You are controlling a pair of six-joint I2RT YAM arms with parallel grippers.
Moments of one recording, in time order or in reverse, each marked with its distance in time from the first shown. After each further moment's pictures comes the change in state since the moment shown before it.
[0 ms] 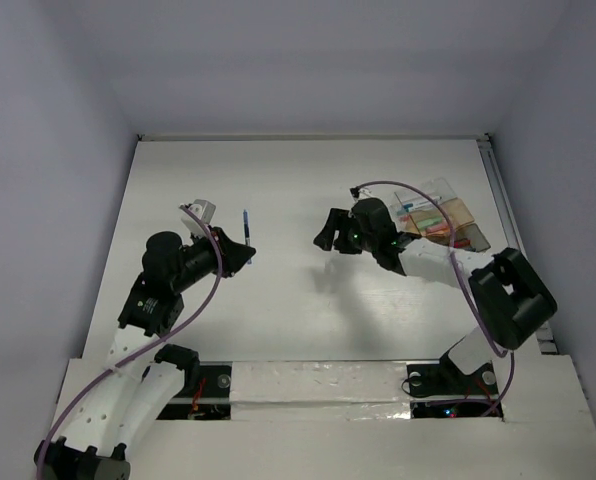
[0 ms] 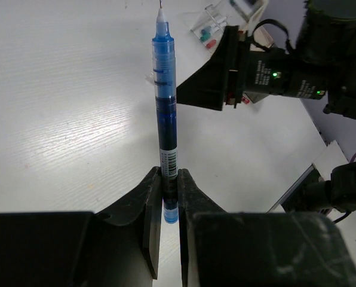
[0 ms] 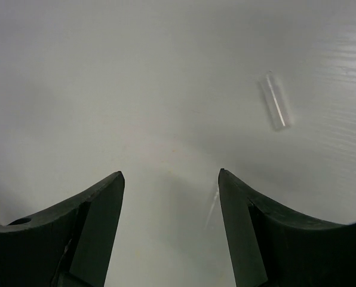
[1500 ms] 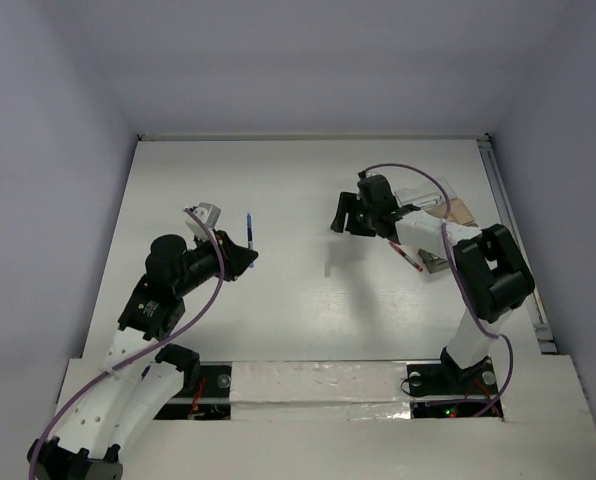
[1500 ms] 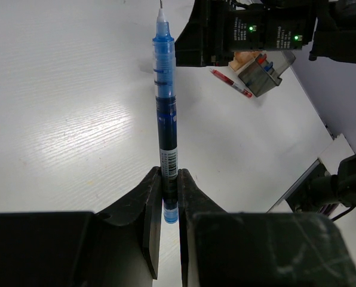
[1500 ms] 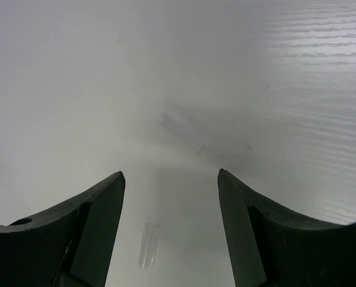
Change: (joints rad) left arm -0.070 -0.018 0.000 -0.026 -0.063 0.016; right arm -0.149 0.231 0.252 -0.257 0.060 -0.133
